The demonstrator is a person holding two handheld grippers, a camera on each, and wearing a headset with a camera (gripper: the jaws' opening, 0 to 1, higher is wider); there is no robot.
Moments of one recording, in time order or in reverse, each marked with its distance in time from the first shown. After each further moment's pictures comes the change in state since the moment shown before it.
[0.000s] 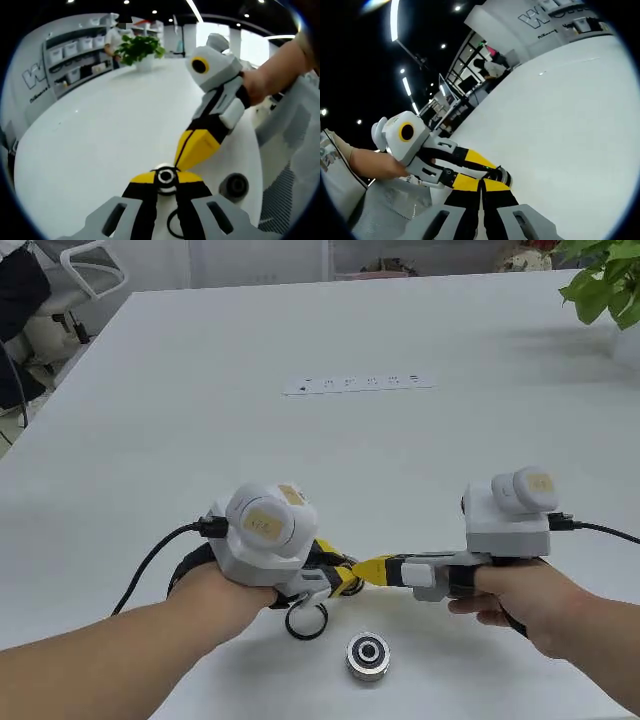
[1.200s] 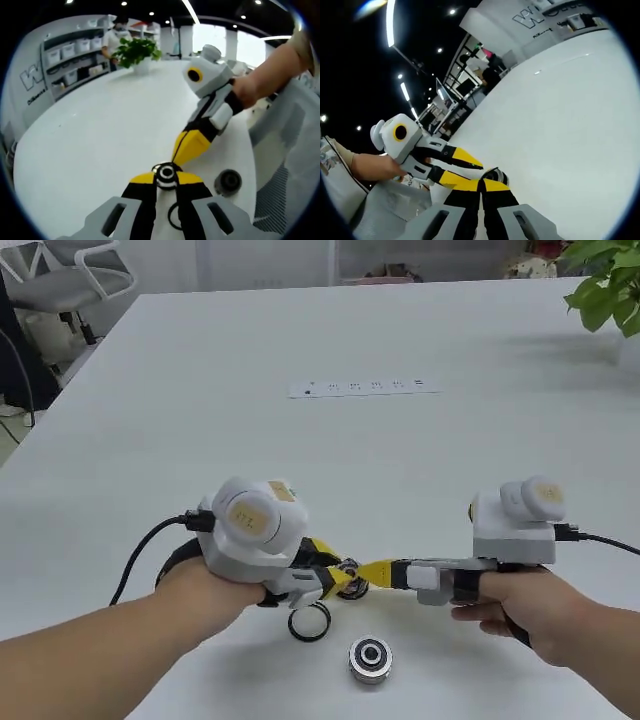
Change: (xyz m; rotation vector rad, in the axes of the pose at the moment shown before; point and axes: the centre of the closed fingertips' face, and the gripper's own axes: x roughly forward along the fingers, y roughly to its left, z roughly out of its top) left arm -0.017 0.001 0.002 0.006 -0.016 -0.032; right arm -0.001 -0.004 0.000 0.039 -0.025 -0.004
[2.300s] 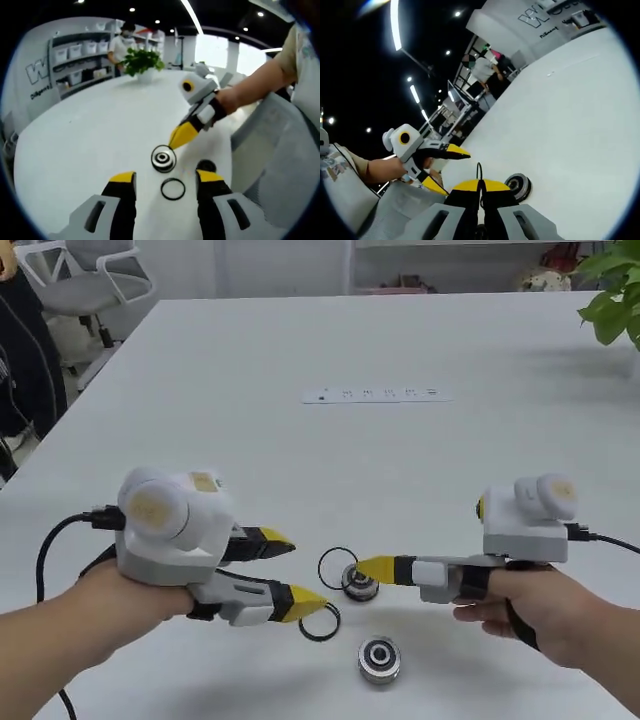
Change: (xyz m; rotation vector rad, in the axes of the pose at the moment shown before) left arm -0.077 -0.007 -0.006 -0.059 -0.074 -0.020; right arm 0.003 0.029 0.008 0.011 -0.006 0.102
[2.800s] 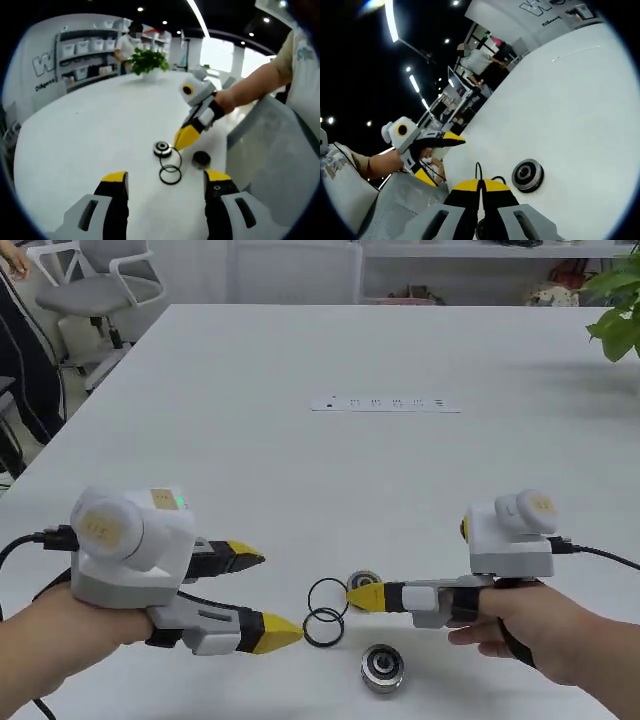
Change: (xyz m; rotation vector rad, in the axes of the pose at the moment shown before) left arm -0.026 -0.001 -0.017 -0.068 -0.009 0.024; right arm 0.014 0.008 -0.028 0.007 0.139 0.003
